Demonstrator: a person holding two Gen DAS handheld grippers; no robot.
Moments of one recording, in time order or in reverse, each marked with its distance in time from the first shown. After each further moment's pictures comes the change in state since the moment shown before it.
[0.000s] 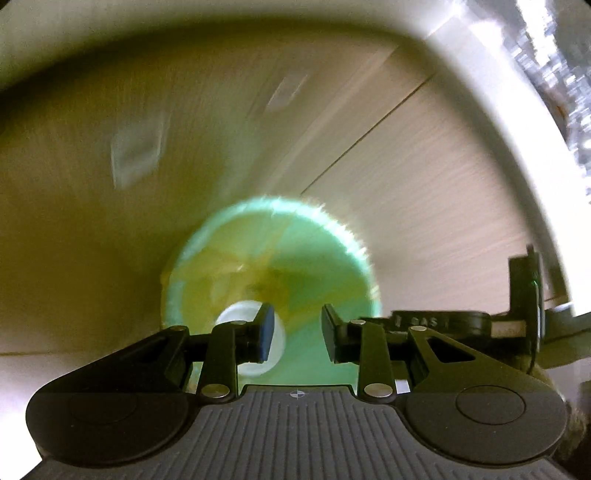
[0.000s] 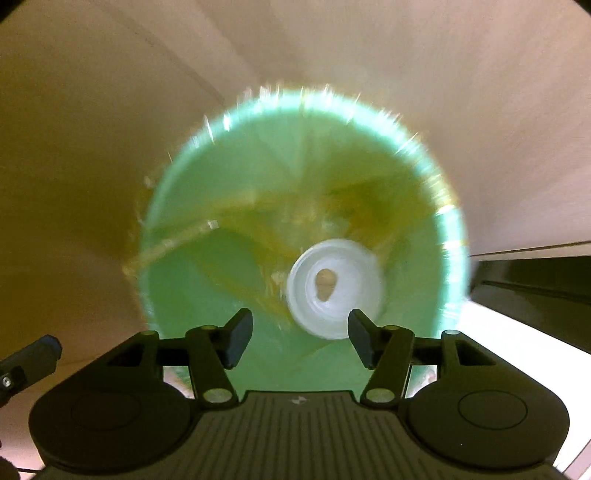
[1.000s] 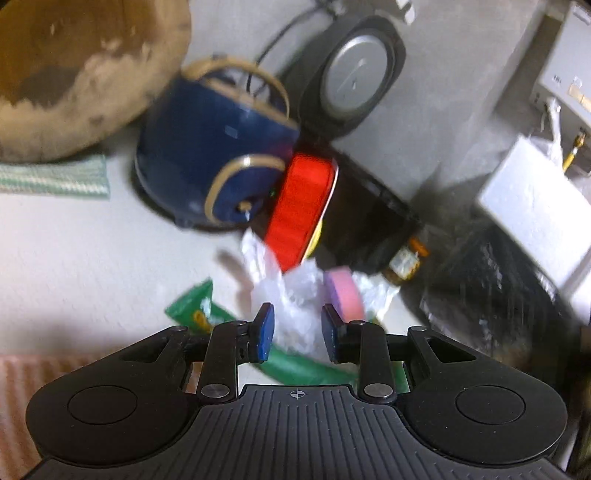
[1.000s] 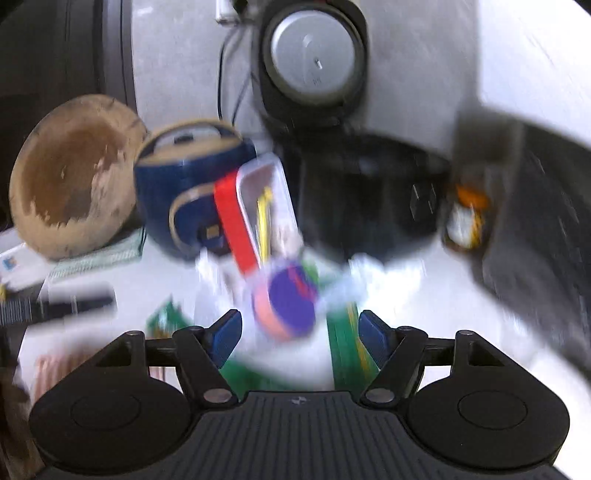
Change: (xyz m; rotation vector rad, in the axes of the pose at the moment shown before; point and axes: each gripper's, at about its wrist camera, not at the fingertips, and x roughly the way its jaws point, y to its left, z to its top) left arm -0.243 0.074 0.155 -0.059 -0.642 -0.026; right arm -0.286 0.342 0.062 -0.653 -0.800 0.065
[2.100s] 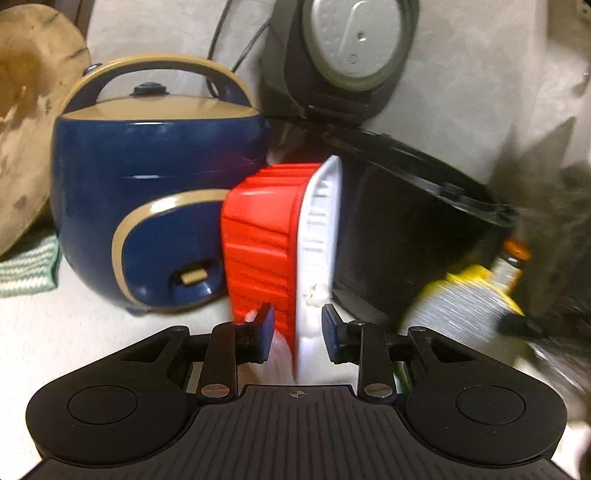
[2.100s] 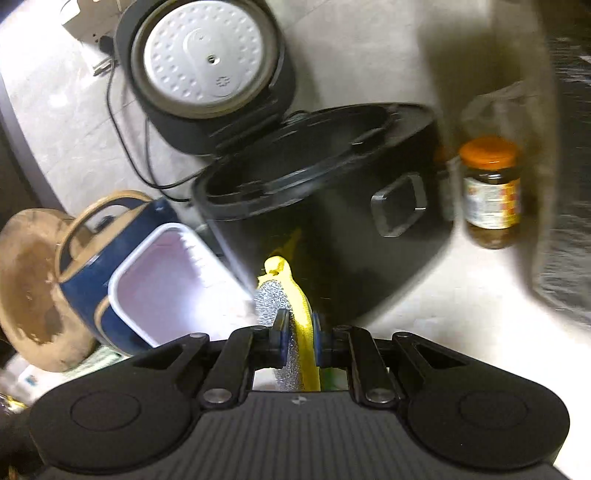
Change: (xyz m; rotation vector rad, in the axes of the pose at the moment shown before) left arm 0.171 -0.075 0.051 0.190 -0.049 0.364; right arm 0.121 -0.120 0.028 0.359 0.052 0.135
